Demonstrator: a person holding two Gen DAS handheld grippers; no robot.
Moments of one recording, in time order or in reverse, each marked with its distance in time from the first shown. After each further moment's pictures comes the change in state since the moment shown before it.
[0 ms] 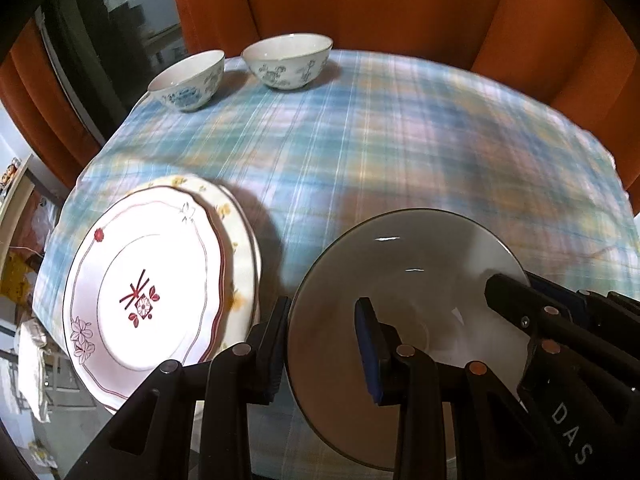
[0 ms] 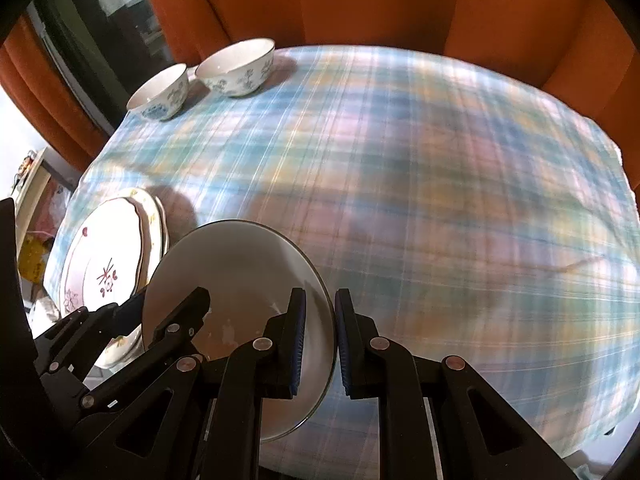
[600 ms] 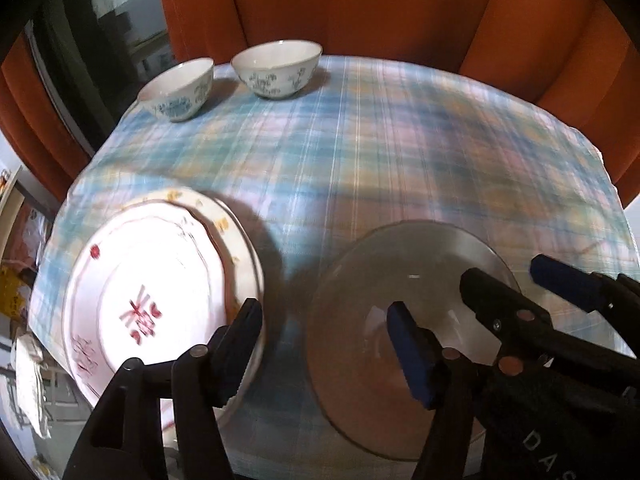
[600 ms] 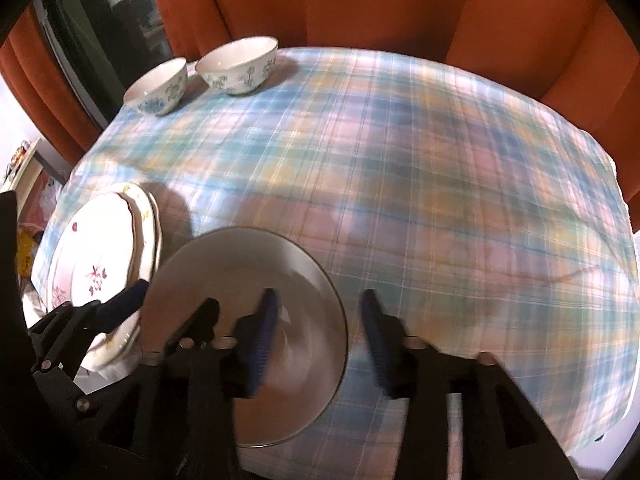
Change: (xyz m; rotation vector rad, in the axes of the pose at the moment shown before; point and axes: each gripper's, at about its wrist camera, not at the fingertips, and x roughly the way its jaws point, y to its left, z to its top) left arm -0.008 0.009 0.006 0.039 -0.030 -0.056; right arm -0.005 0.011 0.002 -0.014 -0.050 -0.061
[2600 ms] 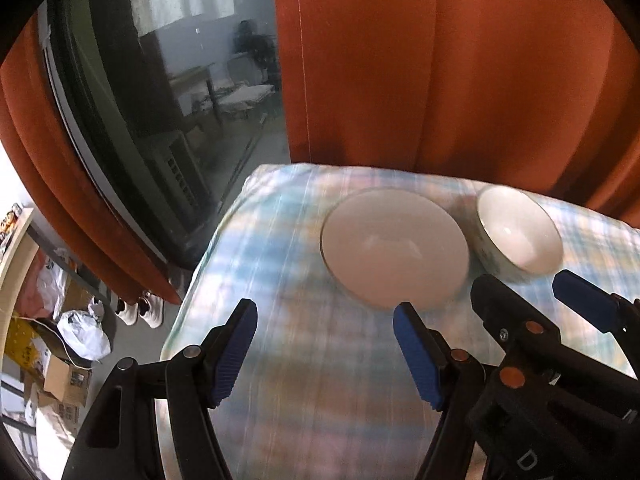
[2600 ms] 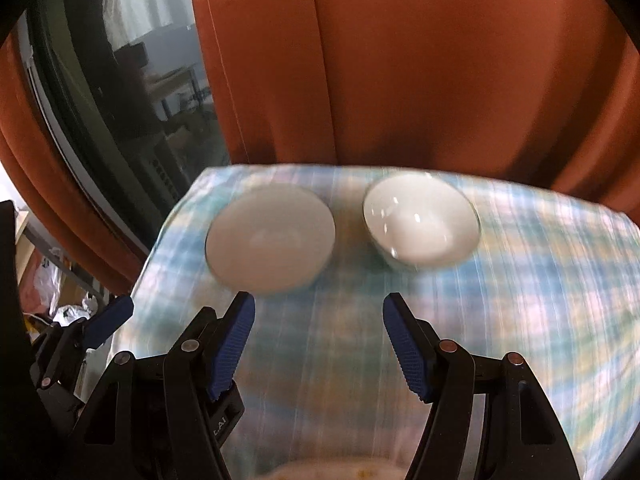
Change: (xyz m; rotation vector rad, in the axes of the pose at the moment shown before) left arm 0.061 0.263 0.193 -0.030 -0.164 0.062; right arm 0.076 0.241 0.215 0.073 -0.198 -0.031
